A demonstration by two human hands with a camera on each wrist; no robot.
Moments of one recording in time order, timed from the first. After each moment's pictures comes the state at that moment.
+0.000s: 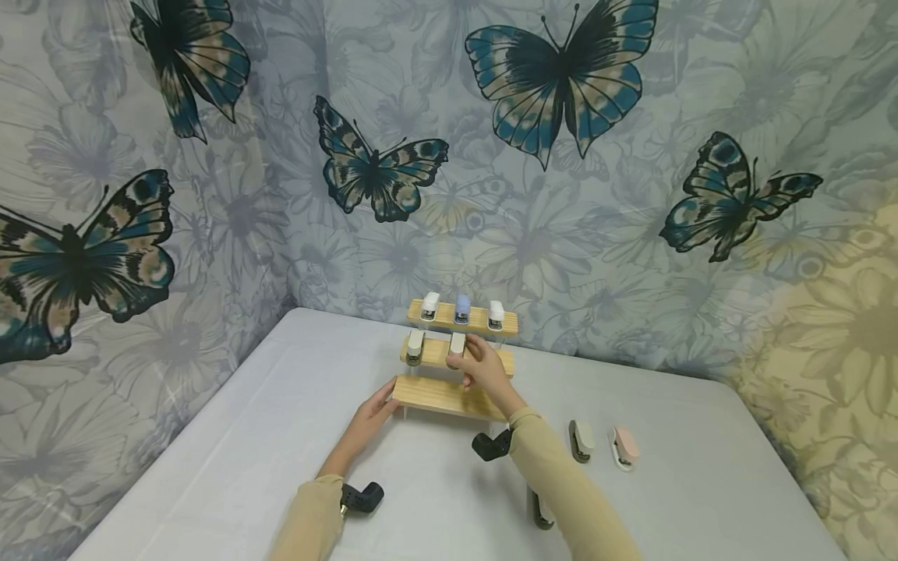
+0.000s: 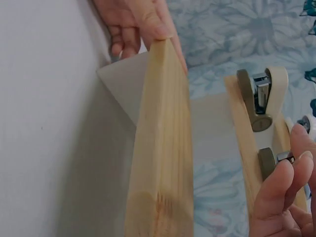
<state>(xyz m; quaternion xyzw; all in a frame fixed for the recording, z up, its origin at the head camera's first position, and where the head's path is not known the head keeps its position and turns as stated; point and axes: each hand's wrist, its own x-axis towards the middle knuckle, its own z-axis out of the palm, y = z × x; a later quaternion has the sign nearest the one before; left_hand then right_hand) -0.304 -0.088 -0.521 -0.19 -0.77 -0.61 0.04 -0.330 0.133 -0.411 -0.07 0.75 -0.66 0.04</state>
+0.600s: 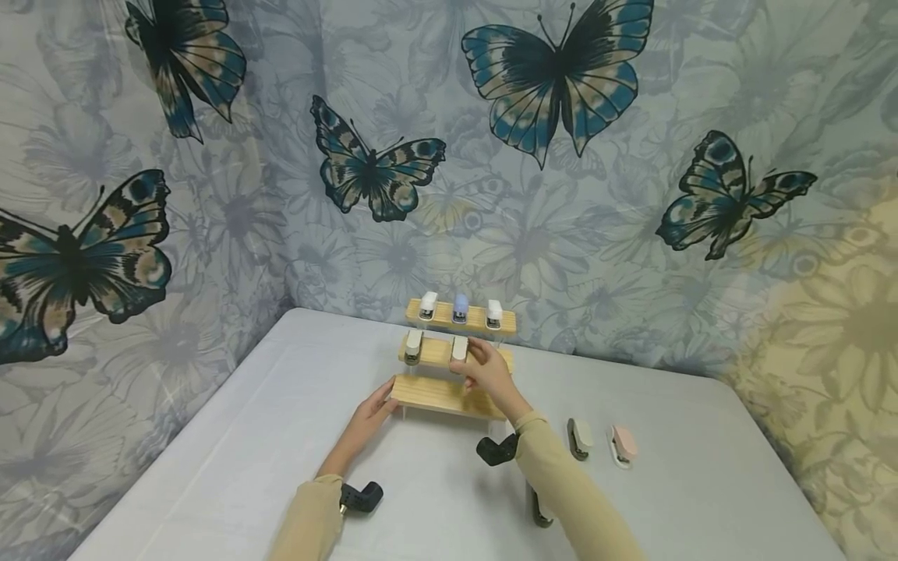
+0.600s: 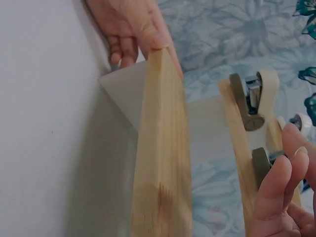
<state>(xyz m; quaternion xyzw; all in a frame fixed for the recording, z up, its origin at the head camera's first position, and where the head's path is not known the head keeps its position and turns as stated) -0.304 -0.087 -0.521 -0.19 -0.77 -0.61 0.05 -0.323 0.142 -0.419 -0.08 0.76 -0.65 0.02</state>
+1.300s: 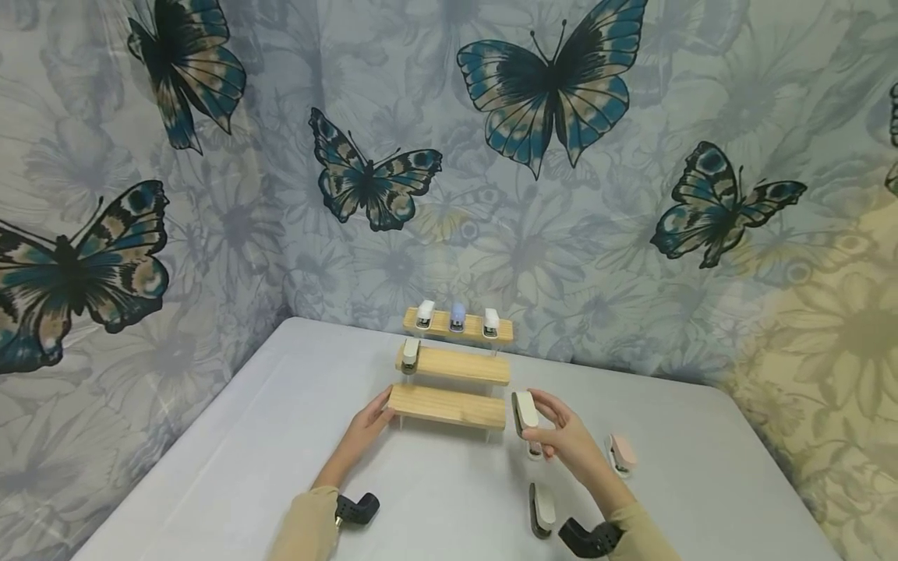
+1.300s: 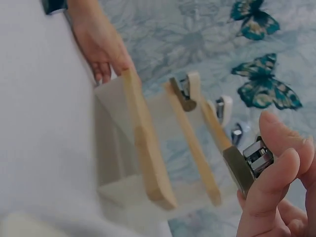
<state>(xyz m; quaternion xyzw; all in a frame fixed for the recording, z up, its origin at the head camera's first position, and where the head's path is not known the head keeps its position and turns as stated) -0.305 -0.087 -0.522 -0.19 -0.77 -0.61 0.05 -0.227 0.235 -0.407 -0.05 0.69 -0.71 0.09</state>
